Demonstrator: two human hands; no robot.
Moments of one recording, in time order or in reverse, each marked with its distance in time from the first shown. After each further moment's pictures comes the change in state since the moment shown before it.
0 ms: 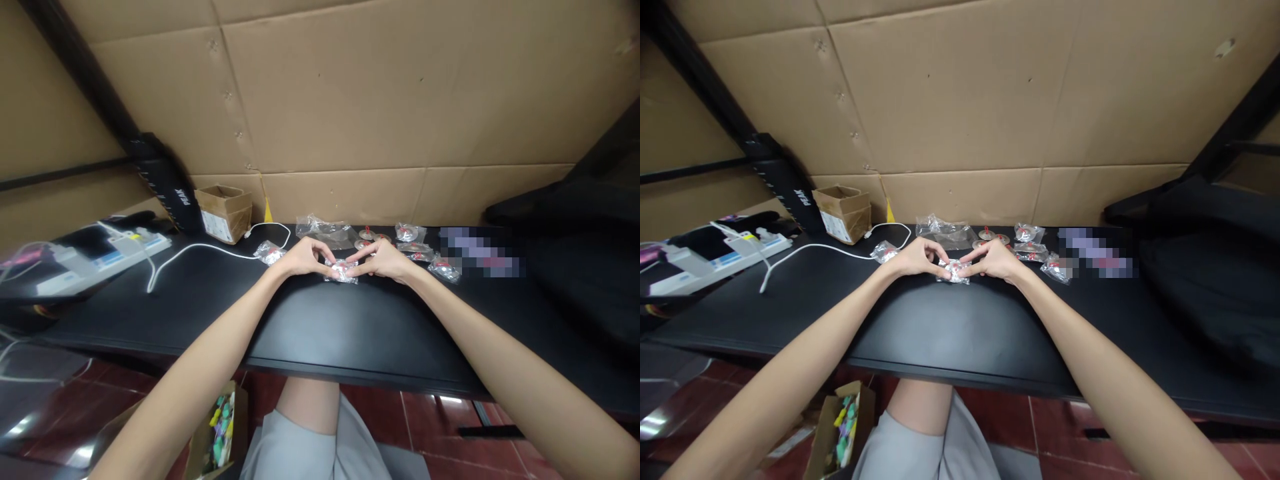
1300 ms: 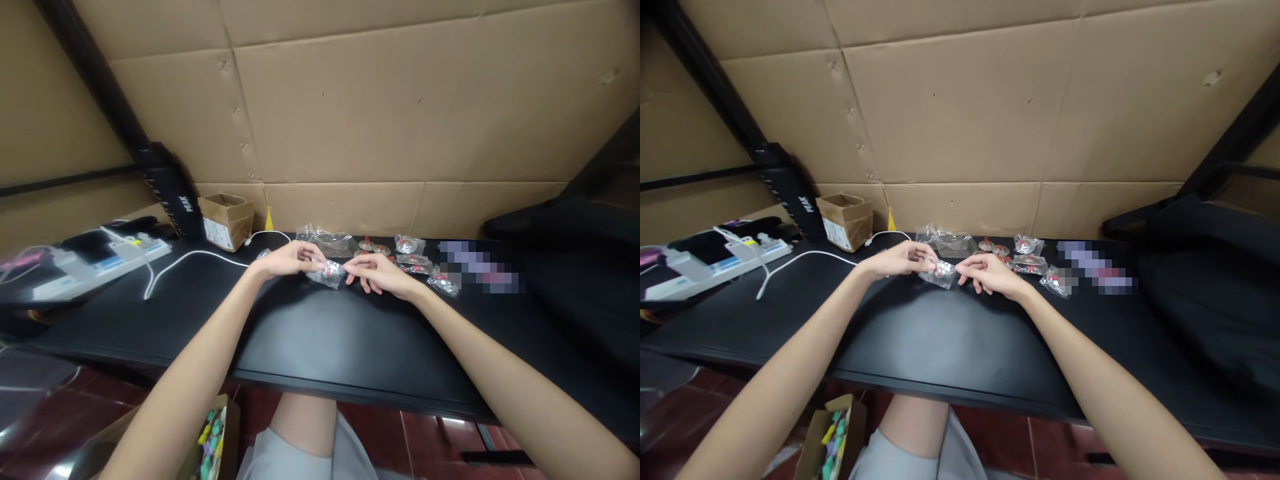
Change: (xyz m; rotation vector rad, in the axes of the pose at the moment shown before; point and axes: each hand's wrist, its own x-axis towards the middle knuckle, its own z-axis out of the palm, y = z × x) left_hand -0.016 0.016 -0.036 -0.134 -0.109 0.018; right_hand -0.001 0.004 0.004 0.123 -0.187 -0.114
